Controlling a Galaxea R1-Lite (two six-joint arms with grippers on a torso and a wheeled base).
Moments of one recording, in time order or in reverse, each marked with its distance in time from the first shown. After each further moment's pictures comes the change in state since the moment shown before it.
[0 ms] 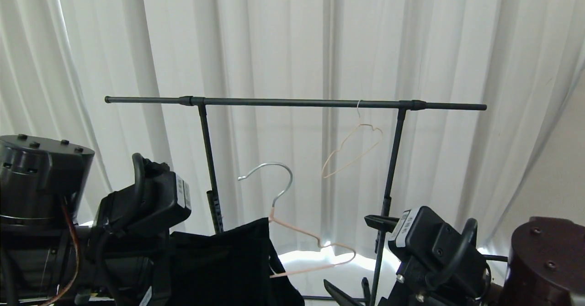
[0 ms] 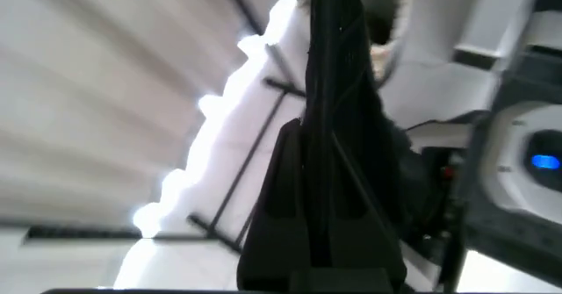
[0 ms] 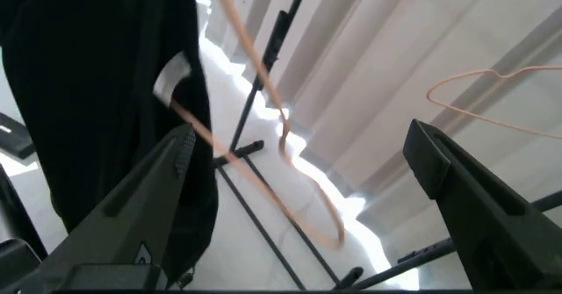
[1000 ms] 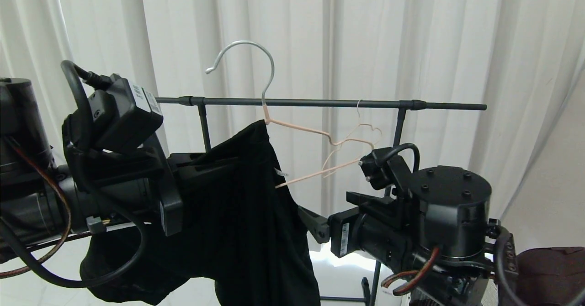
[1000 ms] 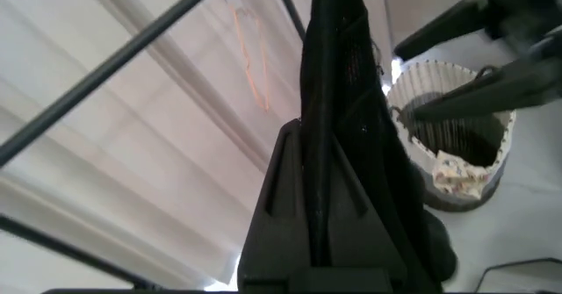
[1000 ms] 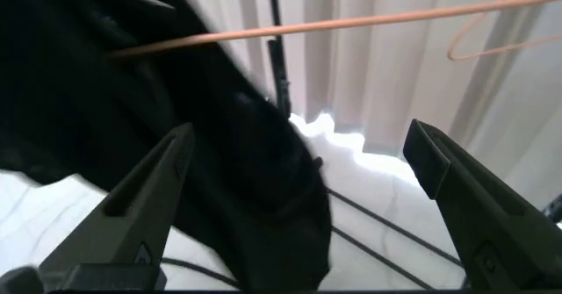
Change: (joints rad) left arm 0.010 0.019 -0.039 -0.415 0.029 -0.102; right arm -0.119 0.229 -0.260 0.005 -0.057 0.473
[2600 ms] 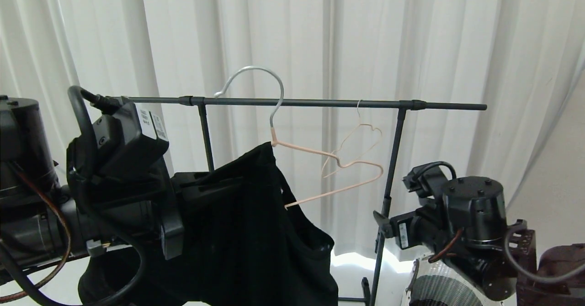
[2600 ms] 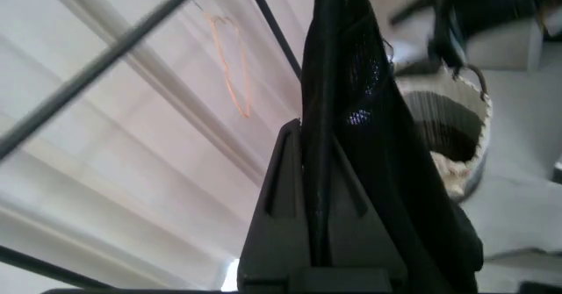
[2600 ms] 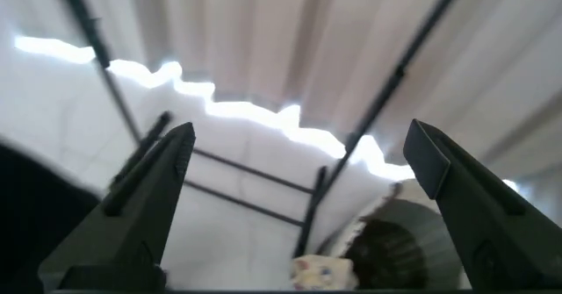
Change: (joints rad) left arm -0.035 -0.018 0.062 0.001 0.004 0.002; right arm -0.286 -0.035 0.209 0.001 -0.149 -0.233
